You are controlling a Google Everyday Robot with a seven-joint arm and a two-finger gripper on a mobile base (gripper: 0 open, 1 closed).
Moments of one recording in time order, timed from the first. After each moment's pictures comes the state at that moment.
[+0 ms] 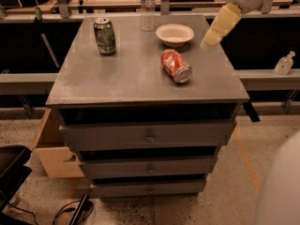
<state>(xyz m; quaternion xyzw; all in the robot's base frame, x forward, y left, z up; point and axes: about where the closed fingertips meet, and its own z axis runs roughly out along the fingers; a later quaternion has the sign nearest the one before) 0.632 -0.190 0.991 -0.46 0.86 0.03 0.21</state>
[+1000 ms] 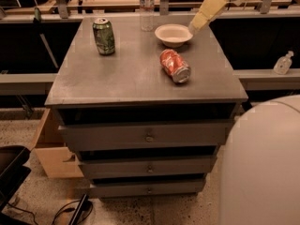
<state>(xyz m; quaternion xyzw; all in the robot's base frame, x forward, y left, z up) 0.667 -0.182 1.005 -0.35 0.91 0.01 0.21</state>
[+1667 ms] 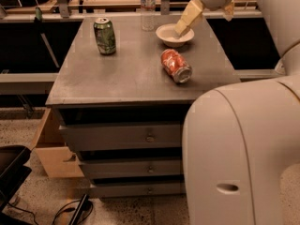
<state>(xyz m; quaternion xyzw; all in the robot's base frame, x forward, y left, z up) 0.690 -0.167 0.967 -0.24 0.96 0.00 0.15</state>
